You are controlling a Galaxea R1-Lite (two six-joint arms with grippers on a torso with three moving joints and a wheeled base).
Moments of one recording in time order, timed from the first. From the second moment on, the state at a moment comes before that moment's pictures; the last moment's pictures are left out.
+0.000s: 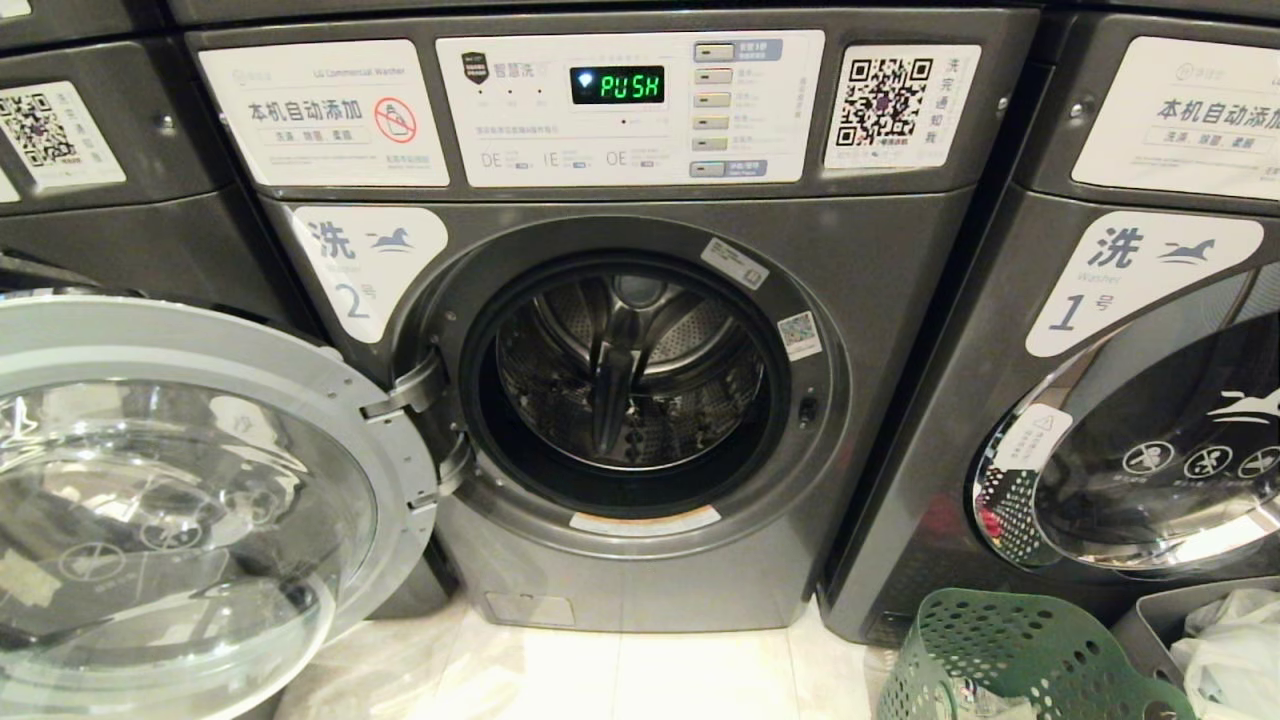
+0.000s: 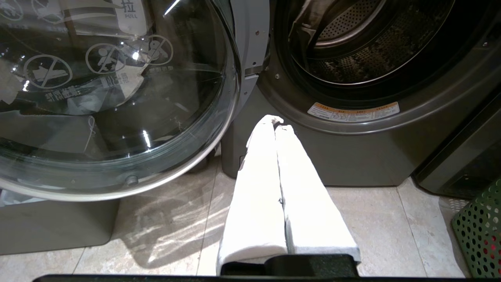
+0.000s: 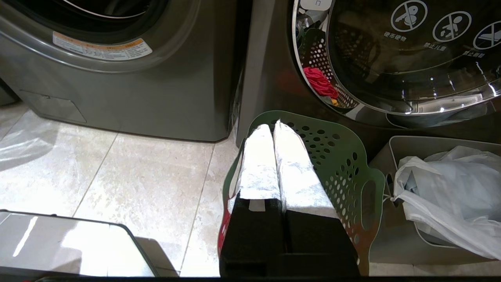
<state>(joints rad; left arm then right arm) 0.00 0.00 0.00 -0.01 0.01 -0.04 -0.01 0.00 -0.10 0.25 0.04 -0.13</state>
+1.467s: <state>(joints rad) 0.00 0.00 0.00 -0.01 0.01 -0.04 -0.01 0.00 -0.10 0.25 0.05 -0.13</state>
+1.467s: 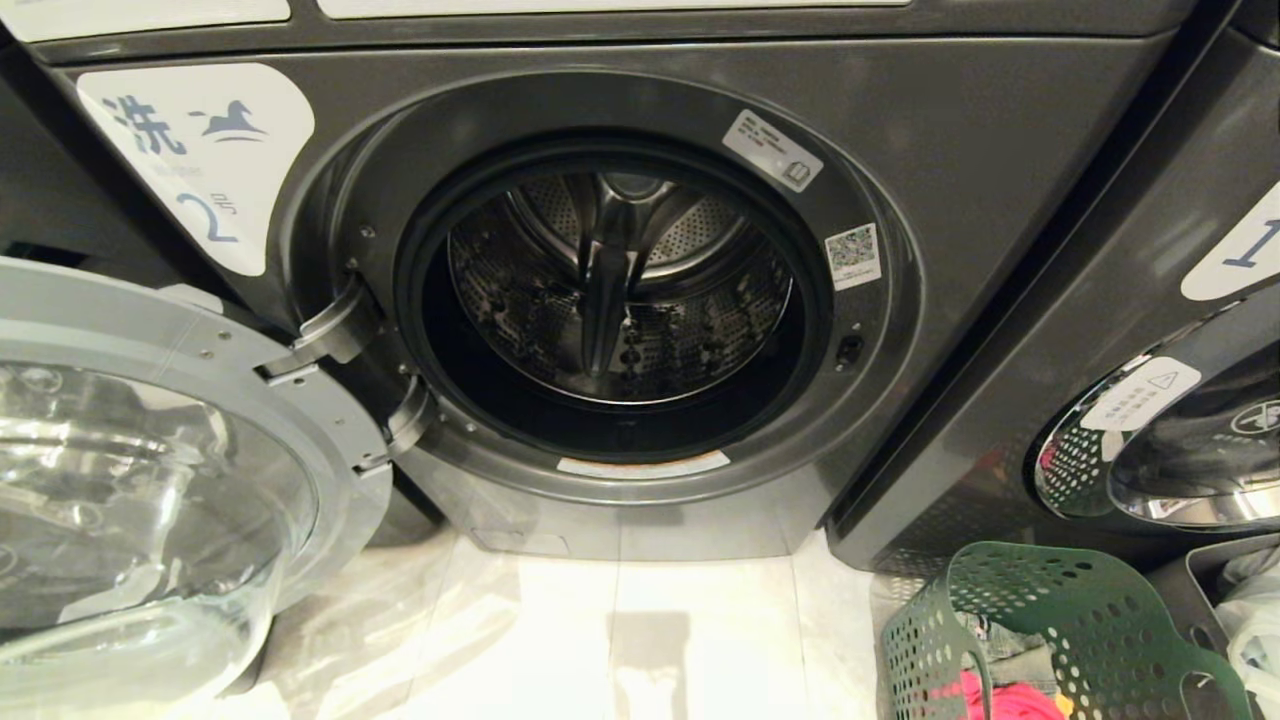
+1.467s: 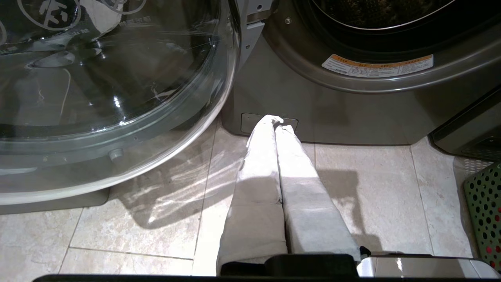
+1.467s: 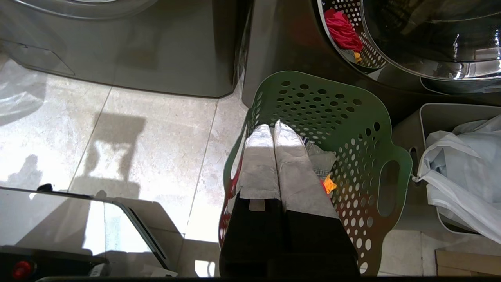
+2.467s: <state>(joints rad) 0.00 0.00 0.00 -0.01 0.01 -0.04 -0.01 0.00 -0.10 0.25 0.04 -0.13</state>
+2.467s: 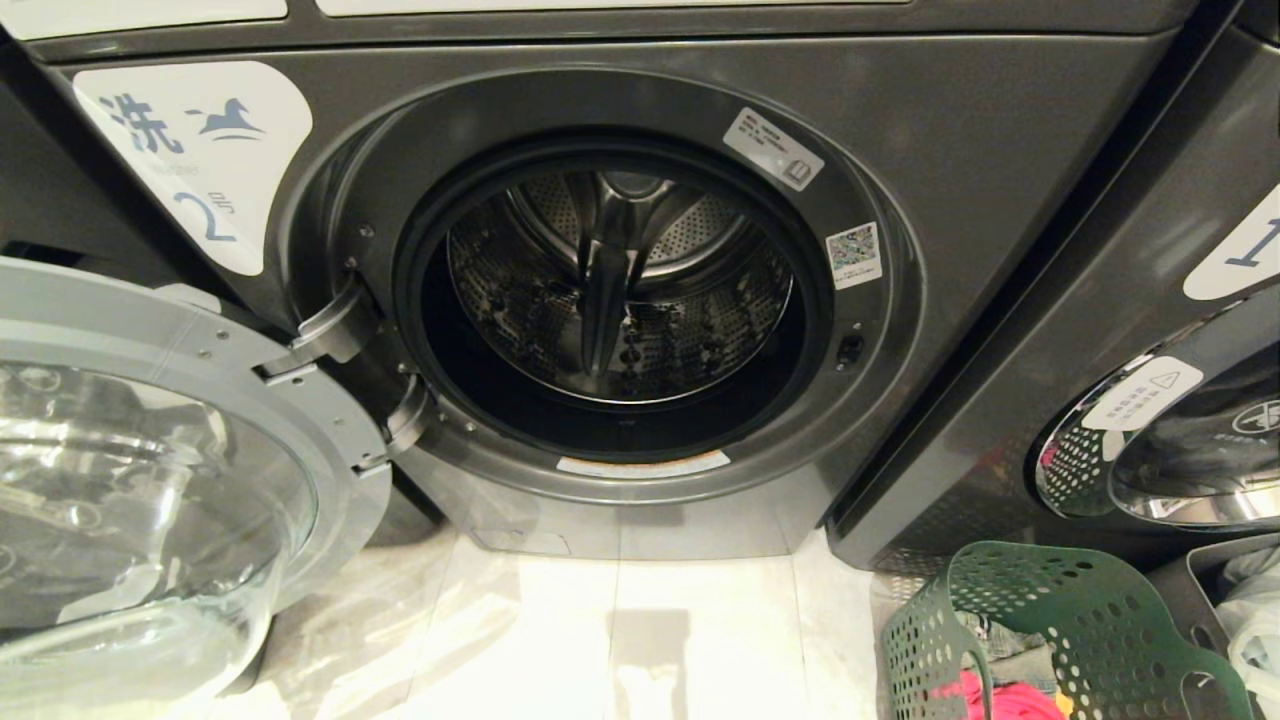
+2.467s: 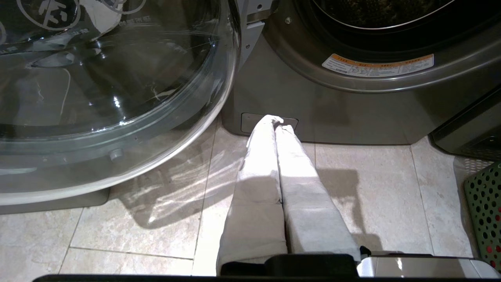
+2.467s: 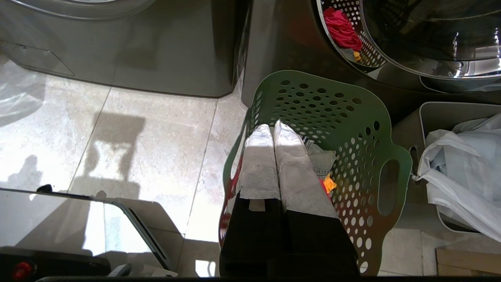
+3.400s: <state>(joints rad) 0.00 0.00 0.00 -0.01 0.01 -0.04 -0.02 0.39 -0.55 0.39 -0.09 0.01</state>
